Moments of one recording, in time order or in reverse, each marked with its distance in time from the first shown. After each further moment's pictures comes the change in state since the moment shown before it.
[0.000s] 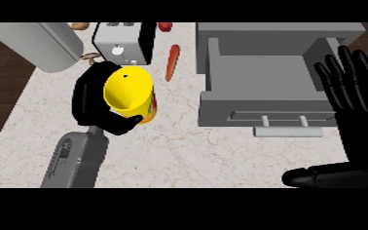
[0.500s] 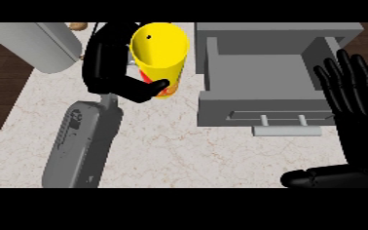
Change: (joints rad) left arm -0.244 -0.016 -0.054 -0.059 -0.034 0.193 0.215; right arm 0.023 0.004 0.003 0.003 0.017 0.010 -0.028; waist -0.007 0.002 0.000
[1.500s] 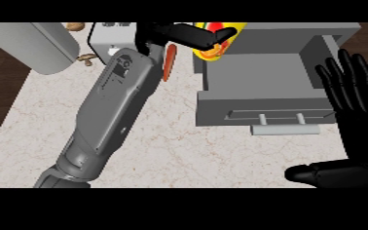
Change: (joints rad) left arm -0.452 -0.008 -0.076 0.412 -0.010 0.202 0.062; right arm -0.003 -0.012 -0.035 0.049 -0.022 0.033 -0.040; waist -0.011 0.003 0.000
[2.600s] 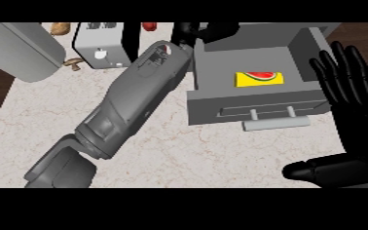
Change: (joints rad) left arm -0.260 -0.001 -0.311 0.524 0.291 0.139 -0.176; right arm -0.056 -0.009 0.008 0.017 -0.020 0.017 0.016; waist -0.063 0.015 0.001
